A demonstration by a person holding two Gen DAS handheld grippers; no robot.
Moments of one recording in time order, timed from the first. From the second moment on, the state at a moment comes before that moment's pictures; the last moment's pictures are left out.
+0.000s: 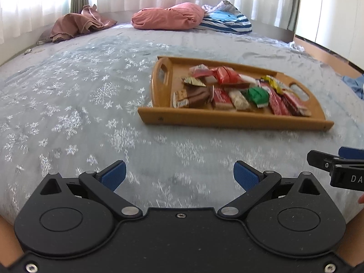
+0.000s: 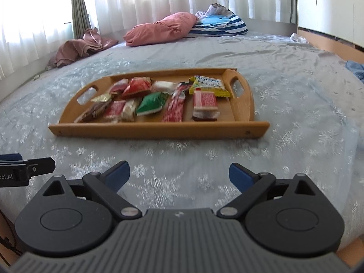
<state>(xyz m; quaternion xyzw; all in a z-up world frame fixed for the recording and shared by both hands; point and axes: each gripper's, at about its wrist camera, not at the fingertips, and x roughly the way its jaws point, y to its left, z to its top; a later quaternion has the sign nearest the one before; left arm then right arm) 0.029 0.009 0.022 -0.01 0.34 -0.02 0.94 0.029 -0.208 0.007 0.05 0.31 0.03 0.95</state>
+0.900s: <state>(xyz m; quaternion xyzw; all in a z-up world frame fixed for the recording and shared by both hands) 0.026 -0.010 -0.006 0.03 0.34 -0.04 0.94 0.023 -0.186 -0.019 -0.02 0.32 0.04 0.95</state>
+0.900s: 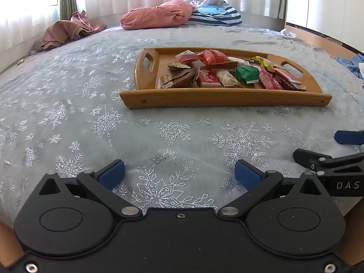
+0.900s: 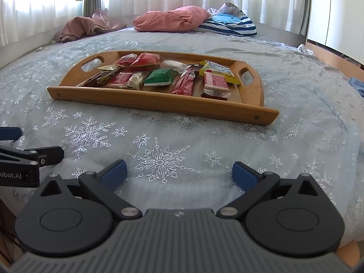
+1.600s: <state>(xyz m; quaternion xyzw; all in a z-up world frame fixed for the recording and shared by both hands) 0.028 -0.011 -0.006 0.03 0.34 -0.03 0.94 0.024 -0.186 -0.021 -0.03 0.32 0.04 0.94</state>
